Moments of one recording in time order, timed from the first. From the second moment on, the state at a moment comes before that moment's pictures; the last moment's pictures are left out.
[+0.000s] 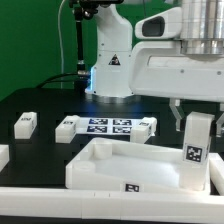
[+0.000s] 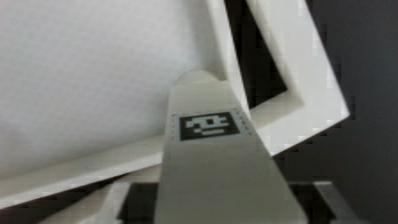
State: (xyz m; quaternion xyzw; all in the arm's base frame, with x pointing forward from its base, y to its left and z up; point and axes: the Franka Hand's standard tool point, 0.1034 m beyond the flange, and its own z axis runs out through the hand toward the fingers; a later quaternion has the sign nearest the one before) arm 0.658 0.070 0.107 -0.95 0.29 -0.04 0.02
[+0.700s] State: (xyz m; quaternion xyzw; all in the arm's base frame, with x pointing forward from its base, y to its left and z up) arm 0.618 0.076 0.127 -0.96 0.26 -0.03 0.03
